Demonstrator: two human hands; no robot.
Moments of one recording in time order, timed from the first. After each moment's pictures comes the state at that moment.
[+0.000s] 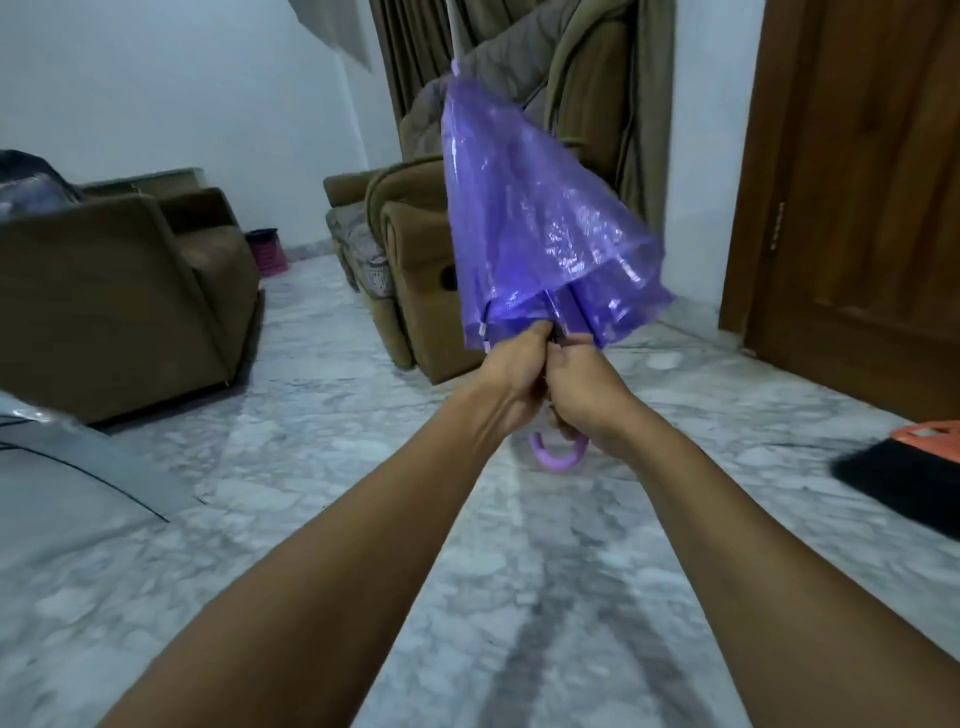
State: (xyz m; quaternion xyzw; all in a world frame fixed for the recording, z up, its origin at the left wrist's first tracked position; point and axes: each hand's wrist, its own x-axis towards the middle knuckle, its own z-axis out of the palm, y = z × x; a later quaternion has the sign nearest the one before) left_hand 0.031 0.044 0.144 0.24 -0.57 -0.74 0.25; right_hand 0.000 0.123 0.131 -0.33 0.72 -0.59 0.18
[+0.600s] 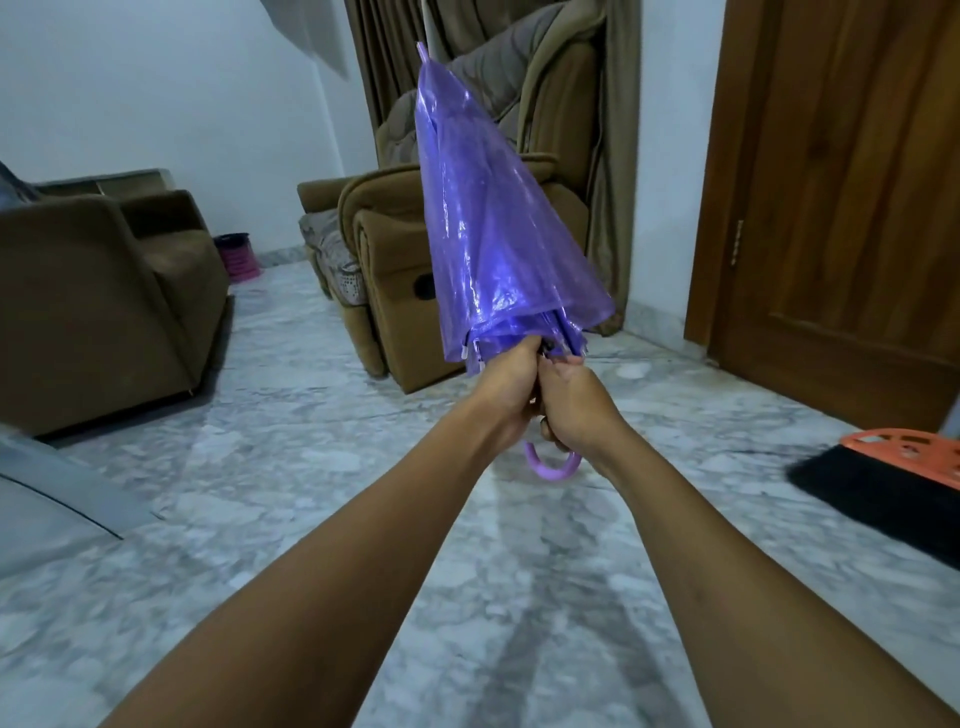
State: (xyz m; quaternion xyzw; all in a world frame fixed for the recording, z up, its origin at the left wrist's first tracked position) left_hand 0.023 0.073 0.143 0.24 -0.58 -0.74 0.23; right_hand -0.014 0.149 0.123 -0.34 0.71 -0.60 0.15
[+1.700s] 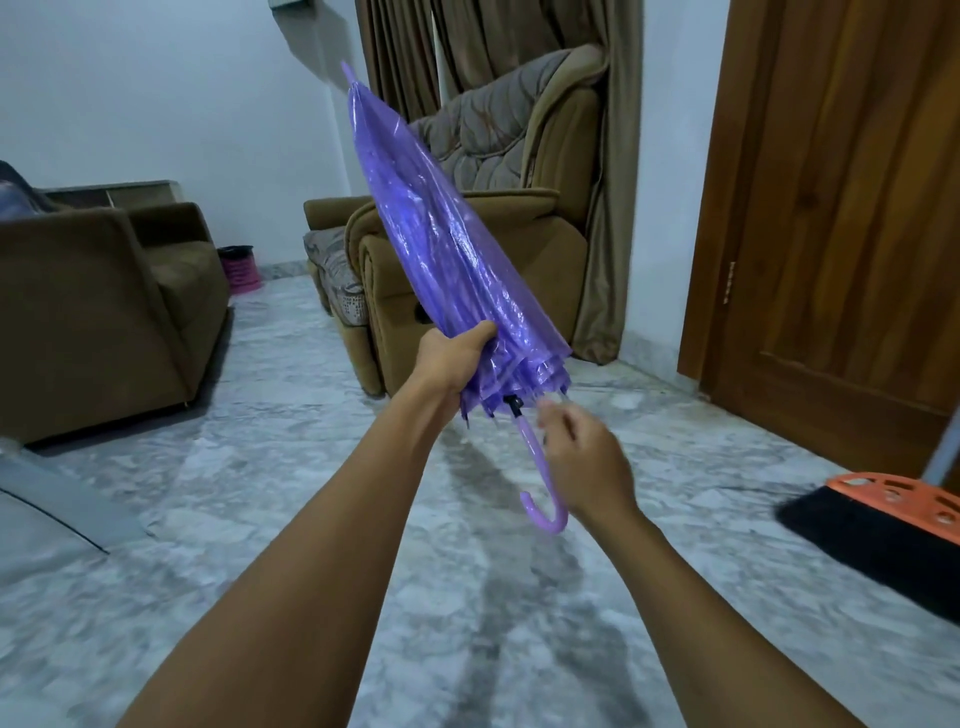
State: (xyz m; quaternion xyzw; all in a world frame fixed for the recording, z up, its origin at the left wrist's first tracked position) left_hand 0.043 0.017 0.192 0.26 -0.59 -0.68 0.36; right_hand 0.002 0.168 0.113 -0.30 0.77 -0.55 0.02
